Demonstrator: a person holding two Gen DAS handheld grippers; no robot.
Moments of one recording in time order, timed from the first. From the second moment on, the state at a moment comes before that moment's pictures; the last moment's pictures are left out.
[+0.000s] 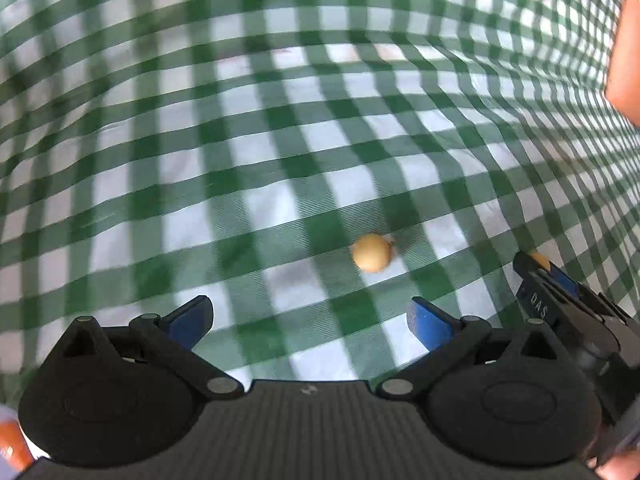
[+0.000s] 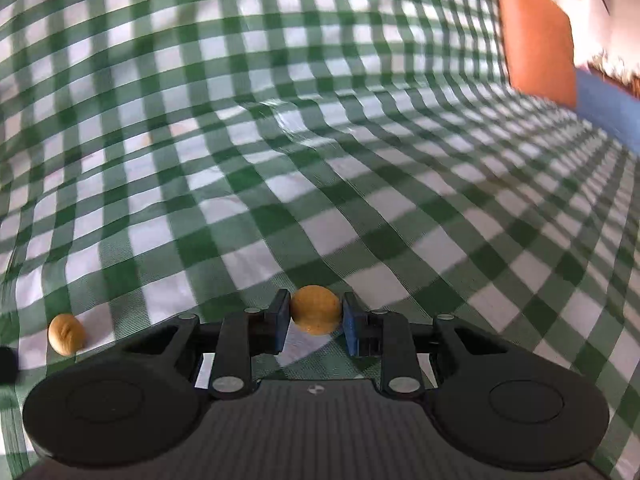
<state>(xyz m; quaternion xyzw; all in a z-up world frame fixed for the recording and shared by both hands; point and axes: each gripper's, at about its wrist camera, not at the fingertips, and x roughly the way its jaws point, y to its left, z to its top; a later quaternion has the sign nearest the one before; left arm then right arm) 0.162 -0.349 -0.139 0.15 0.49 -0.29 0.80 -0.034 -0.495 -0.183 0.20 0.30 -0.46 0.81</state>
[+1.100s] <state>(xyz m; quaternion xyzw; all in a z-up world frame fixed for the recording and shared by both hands) 0.081 -0.154 -0.059 0.12 0.45 -0.23 0.85 -0.021 -0.393 -0.129 0.13 0.27 -0.34 0.89</state>
